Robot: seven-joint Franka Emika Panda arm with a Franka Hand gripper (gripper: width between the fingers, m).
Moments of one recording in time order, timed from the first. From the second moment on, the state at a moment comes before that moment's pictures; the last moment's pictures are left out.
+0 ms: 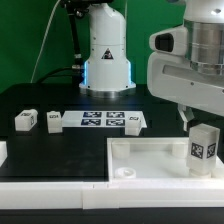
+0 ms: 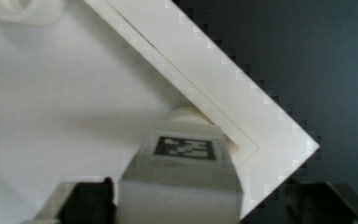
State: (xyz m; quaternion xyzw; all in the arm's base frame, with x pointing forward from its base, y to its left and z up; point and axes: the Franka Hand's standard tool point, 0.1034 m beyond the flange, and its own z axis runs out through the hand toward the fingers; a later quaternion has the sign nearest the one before) arm 0.629 0.130 0.085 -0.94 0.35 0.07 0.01
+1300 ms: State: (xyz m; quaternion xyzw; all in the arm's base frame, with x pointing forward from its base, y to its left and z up) arm 0.630 0.124 0.078 -0.98 -0.17 0.06 0.02
